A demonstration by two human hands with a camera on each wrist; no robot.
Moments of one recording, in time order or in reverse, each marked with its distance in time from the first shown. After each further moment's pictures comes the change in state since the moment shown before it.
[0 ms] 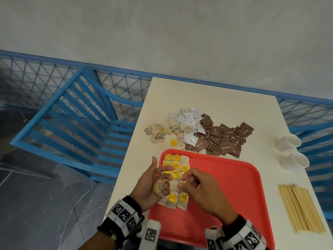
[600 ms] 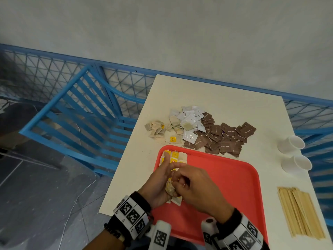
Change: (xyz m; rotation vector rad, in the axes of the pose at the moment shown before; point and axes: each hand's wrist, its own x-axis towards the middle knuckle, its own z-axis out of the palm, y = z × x) left_hand -0.004 -0.024 0.050 0.107 -0.084 0.007; right_hand -0.008 -0.025 -0.017 -0.365 -0.126 -0.334
